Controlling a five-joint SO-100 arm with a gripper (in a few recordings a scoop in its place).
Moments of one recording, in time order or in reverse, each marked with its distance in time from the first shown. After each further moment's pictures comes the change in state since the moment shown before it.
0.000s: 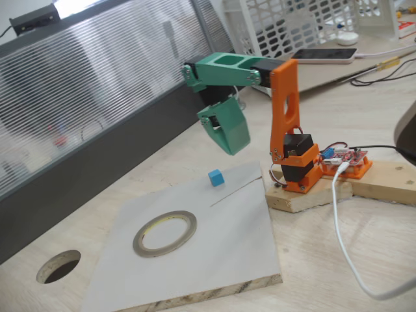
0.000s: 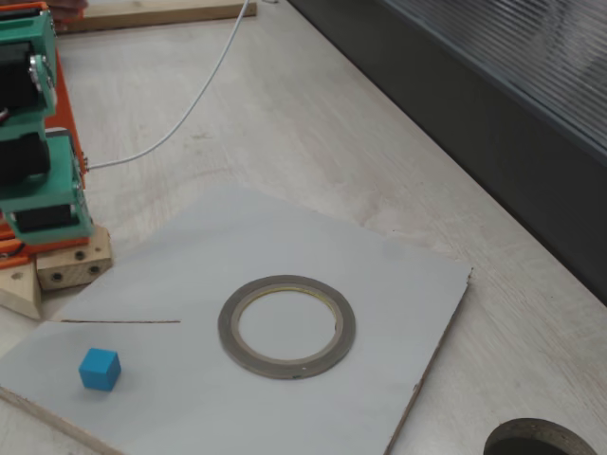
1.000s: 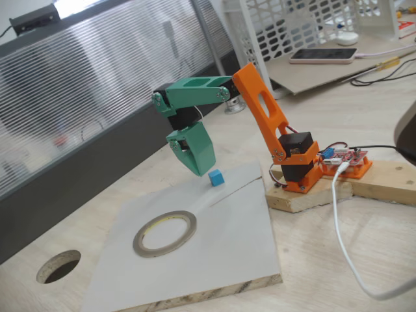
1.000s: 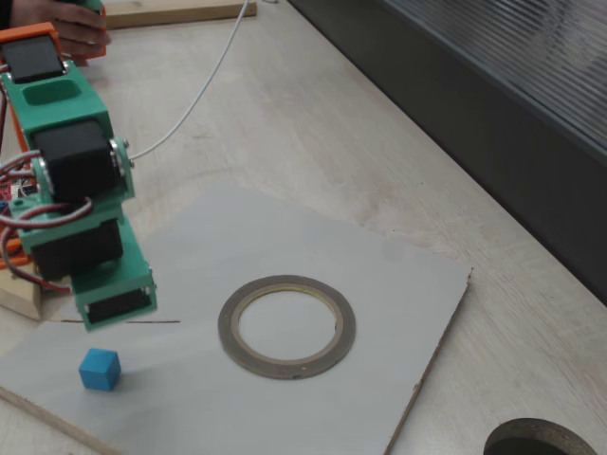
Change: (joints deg) arm -9.3 -26.5 -22.2 -10.1 0.0
